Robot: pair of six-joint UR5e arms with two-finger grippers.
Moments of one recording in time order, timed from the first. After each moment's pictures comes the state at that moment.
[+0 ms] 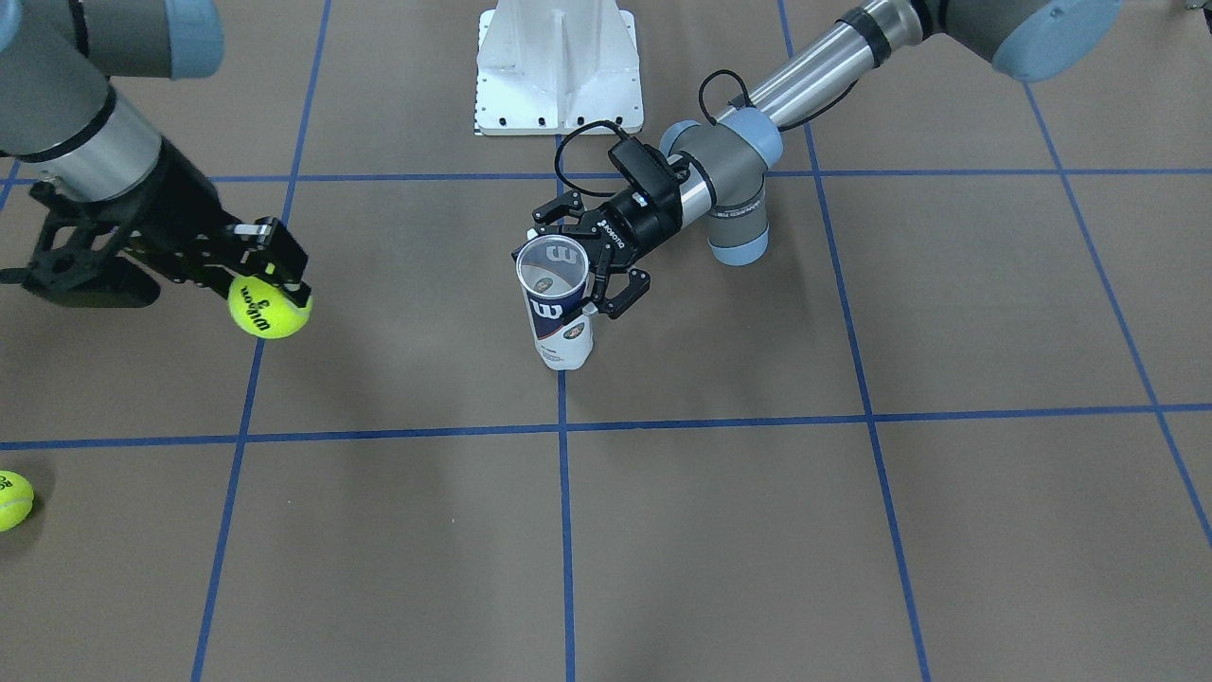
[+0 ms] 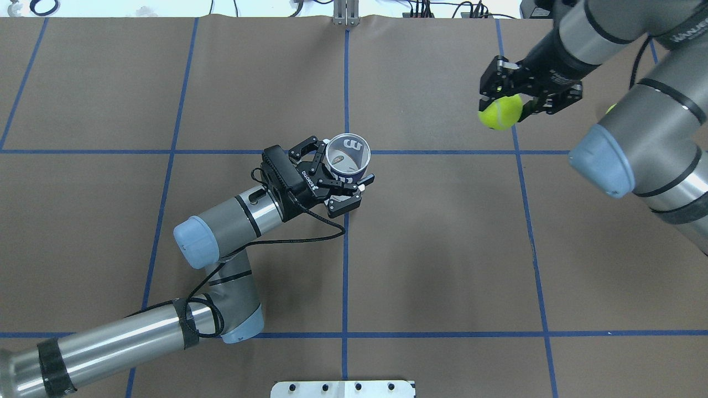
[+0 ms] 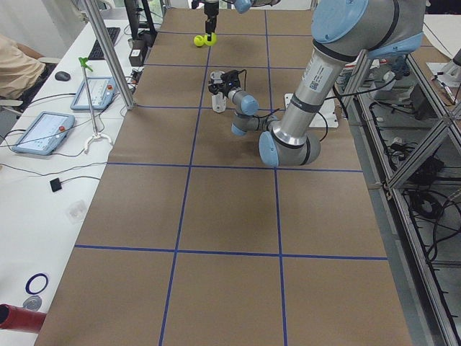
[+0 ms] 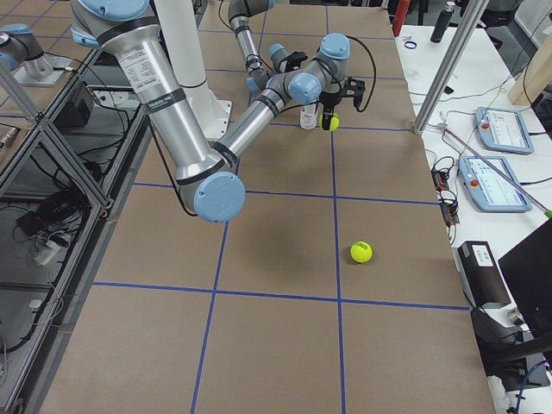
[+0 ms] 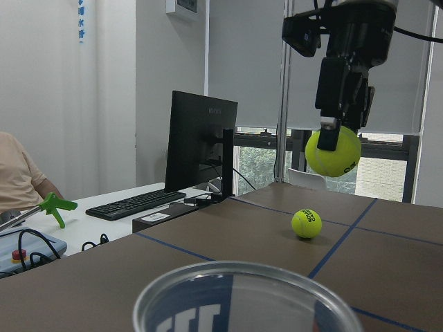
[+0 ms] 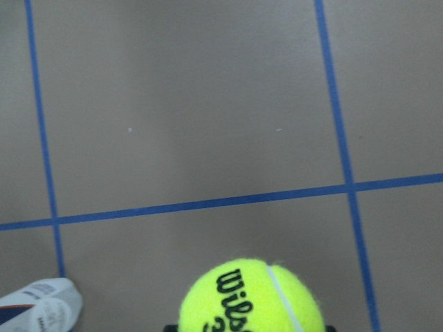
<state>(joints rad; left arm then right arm) -0.41 -2.29 -1.10 -3.43 -1.32 -0.35 0.95 -1.02 1.89 -1.65 2.25 1.16</state>
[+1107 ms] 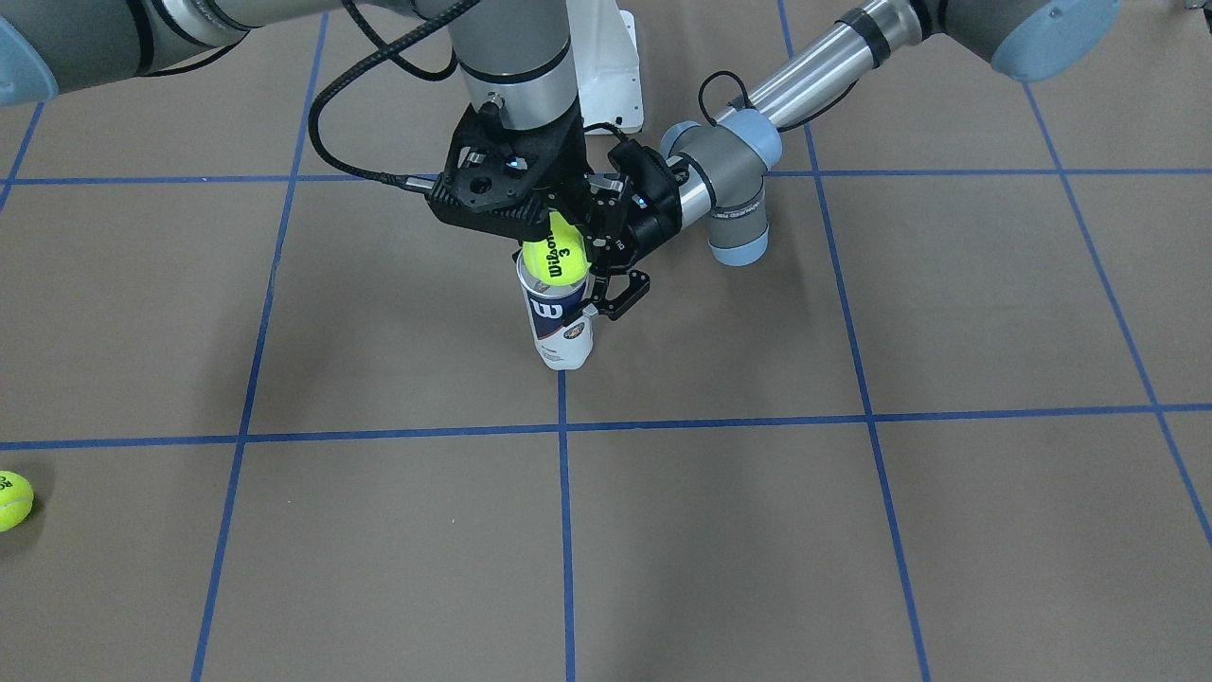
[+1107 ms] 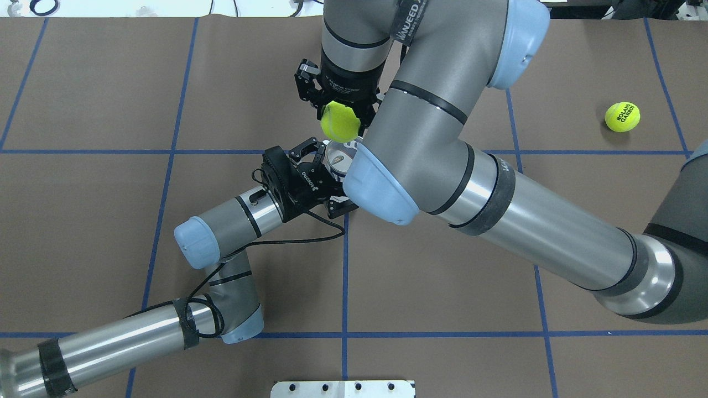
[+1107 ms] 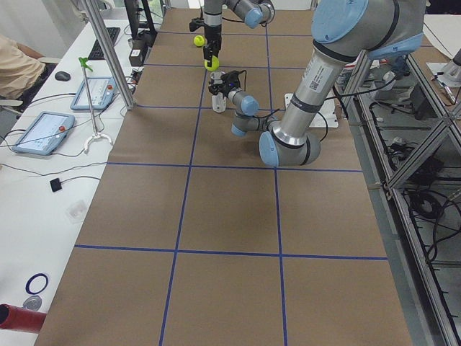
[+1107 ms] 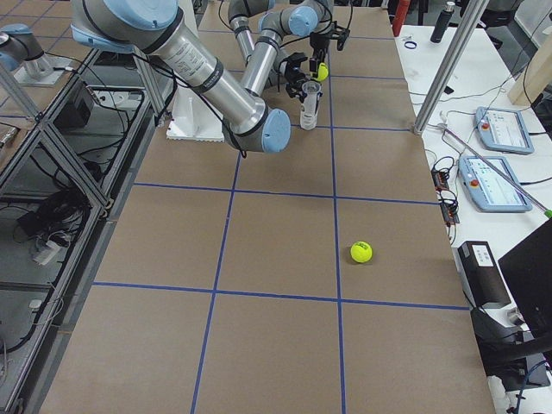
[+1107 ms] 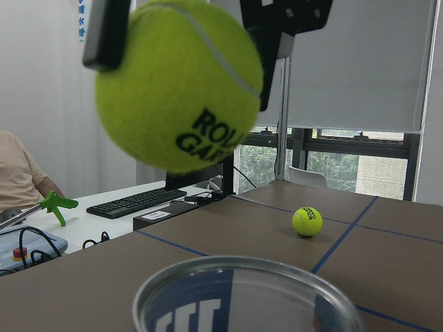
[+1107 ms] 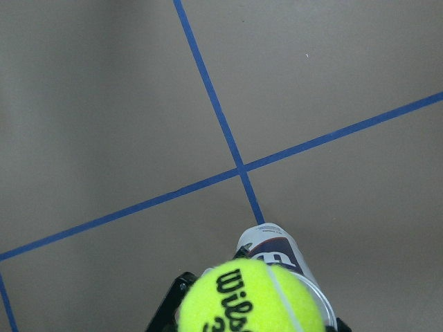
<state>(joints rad) -0.41 -2.29 -1.10 -3.43 -1.32 -0.35 0.70 -0.55 1.66 -1.90 2.03 1.45</state>
